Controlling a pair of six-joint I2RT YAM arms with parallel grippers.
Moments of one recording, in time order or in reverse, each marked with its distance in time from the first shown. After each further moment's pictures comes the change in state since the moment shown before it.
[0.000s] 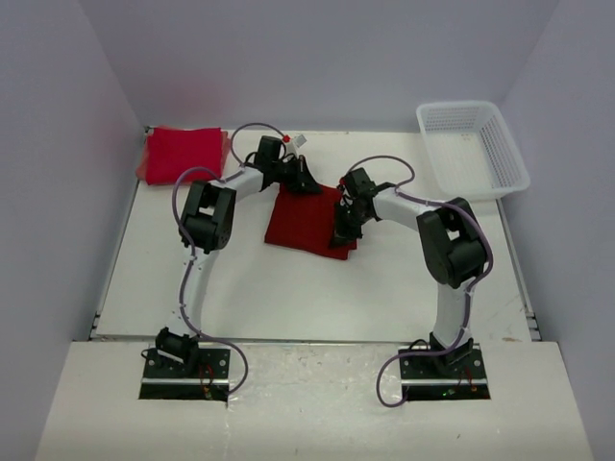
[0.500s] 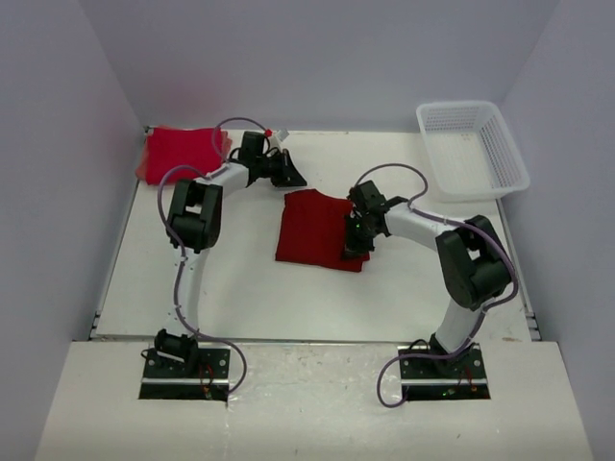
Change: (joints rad) left arm 0.075 -0.009 0.029 -0.022 0.005 0.024; right arm 0.017 -0.194 -0.225 0.066 0.094 0.028
